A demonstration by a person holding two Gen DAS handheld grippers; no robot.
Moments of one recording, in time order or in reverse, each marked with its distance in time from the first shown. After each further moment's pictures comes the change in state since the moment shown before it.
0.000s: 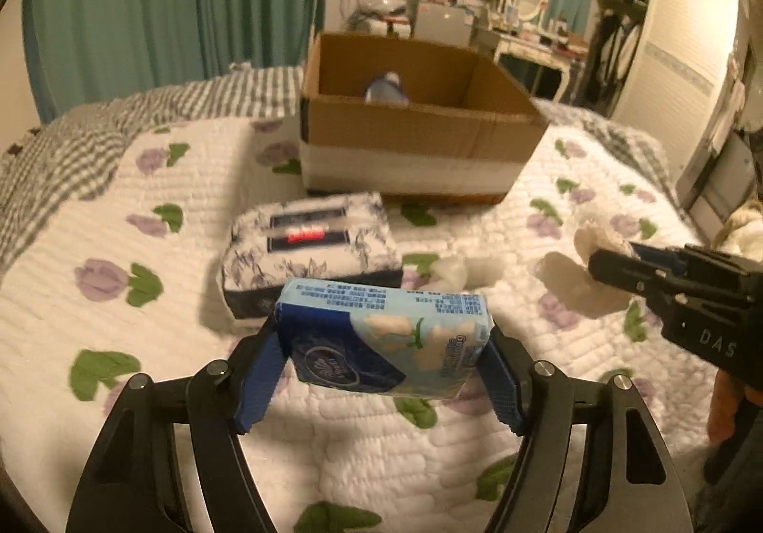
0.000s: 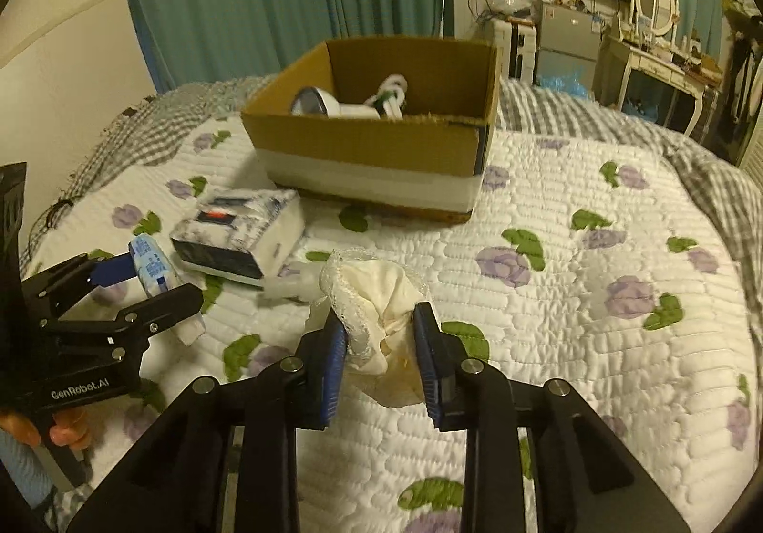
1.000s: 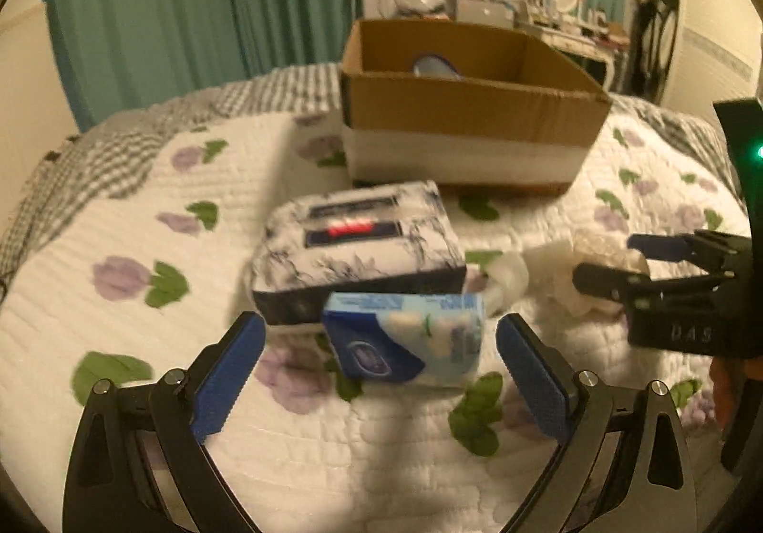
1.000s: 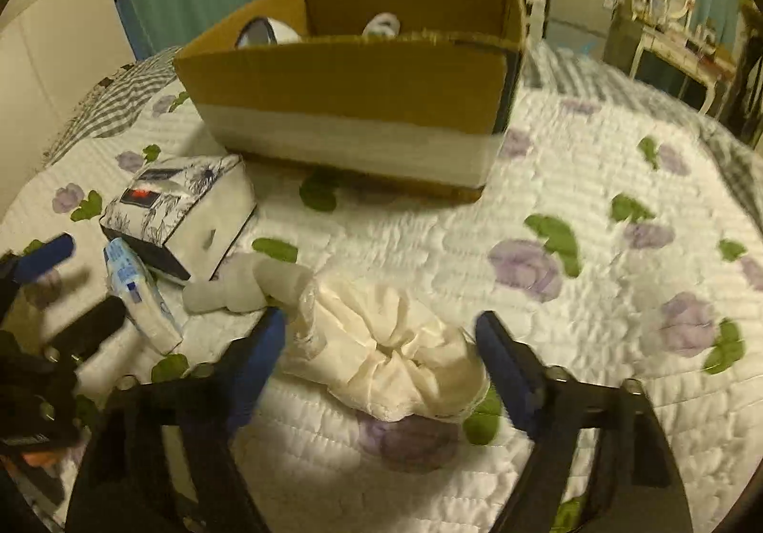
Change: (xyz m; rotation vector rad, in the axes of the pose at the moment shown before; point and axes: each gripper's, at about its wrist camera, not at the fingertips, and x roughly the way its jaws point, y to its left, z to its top) left arm 0.032 -0.001 -0.010 0.014 -0.014 0.182; right arm 0.092 -0.017 0.006 -0.009 0.128 0.006
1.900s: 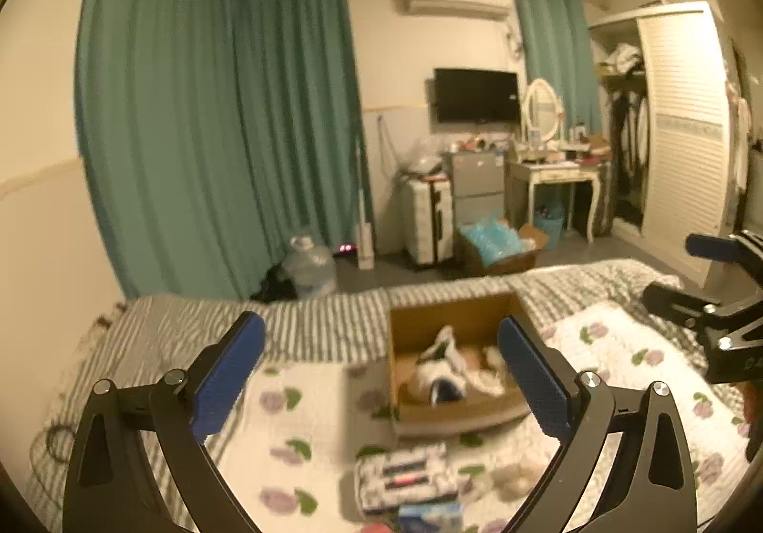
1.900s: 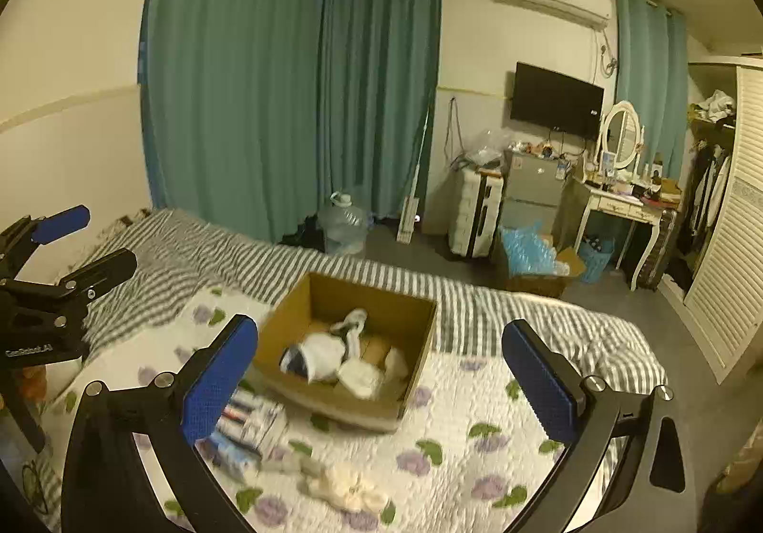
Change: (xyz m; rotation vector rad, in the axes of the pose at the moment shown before) left arm -0.183 0.030 0.158 0.058 -0.438 0.020; right arm -0.257 0.031 0.097 -0.093 -0.493 -0.132
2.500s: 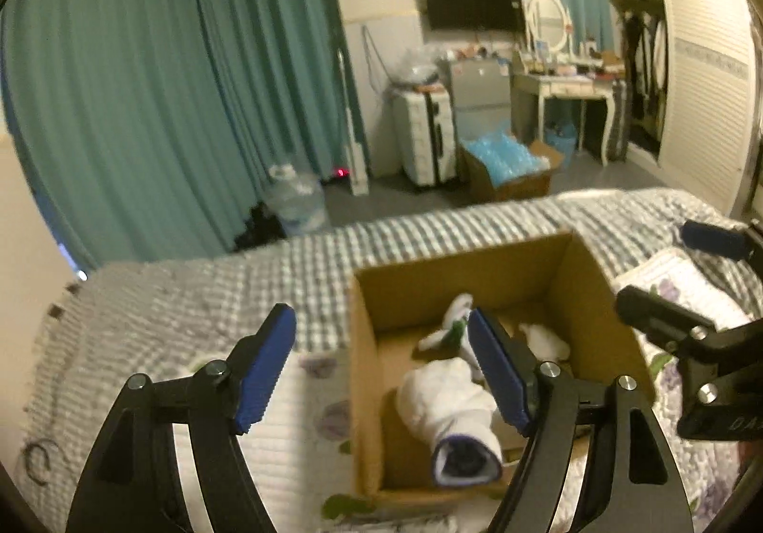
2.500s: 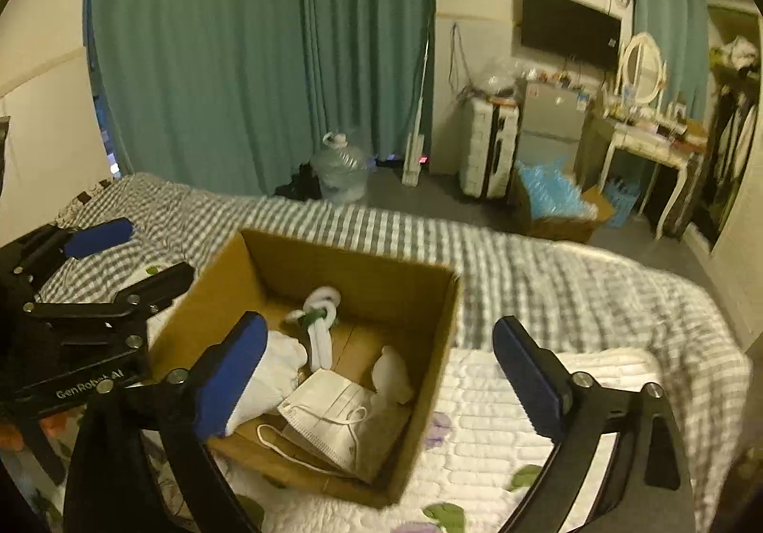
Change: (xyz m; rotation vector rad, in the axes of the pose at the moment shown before) left arm 0.207 -0.048 -0.026 0.068 0.252 0.012; right arm 0.205 -0.035 -0.014 0.057 0.152 0.017
